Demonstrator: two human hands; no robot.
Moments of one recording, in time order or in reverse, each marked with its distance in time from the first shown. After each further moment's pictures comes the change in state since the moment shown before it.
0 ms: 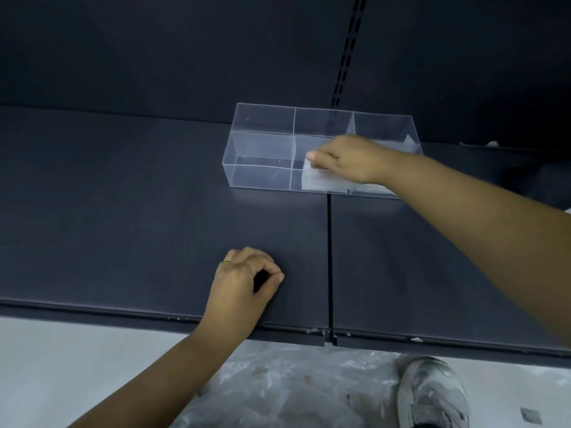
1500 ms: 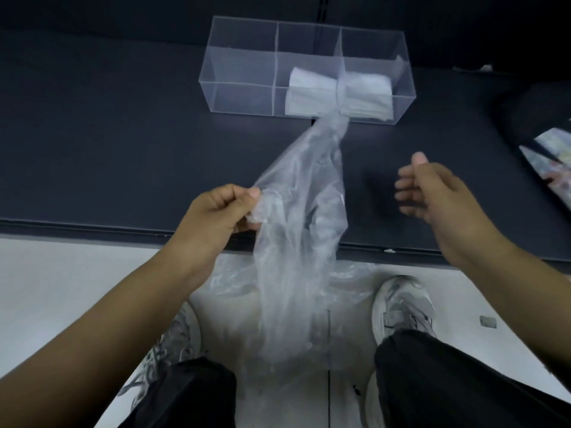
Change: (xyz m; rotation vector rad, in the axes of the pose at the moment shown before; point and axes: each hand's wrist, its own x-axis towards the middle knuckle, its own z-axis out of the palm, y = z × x) left_hand -0.030 0.033 -0.022 -0.828 -0.124 -0.447; right_hand -0.213 0.015 0.083 1.053 0.475 0.529
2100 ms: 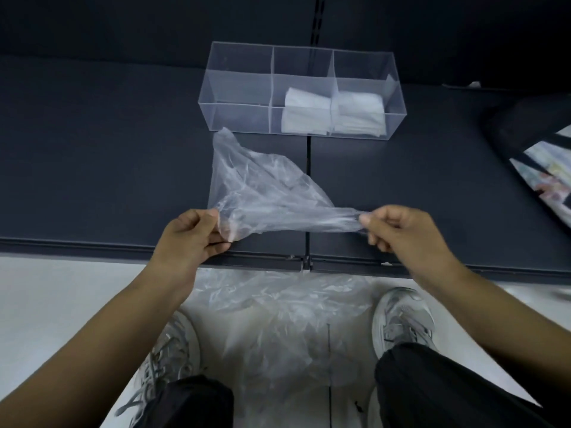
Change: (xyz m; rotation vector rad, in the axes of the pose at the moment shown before) left_hand 0.007 -0.014 -0.023 -0.109 0.255 -0.167; right_hand -0.009 0.022 0.018 -0.083 -0.134 -0.068
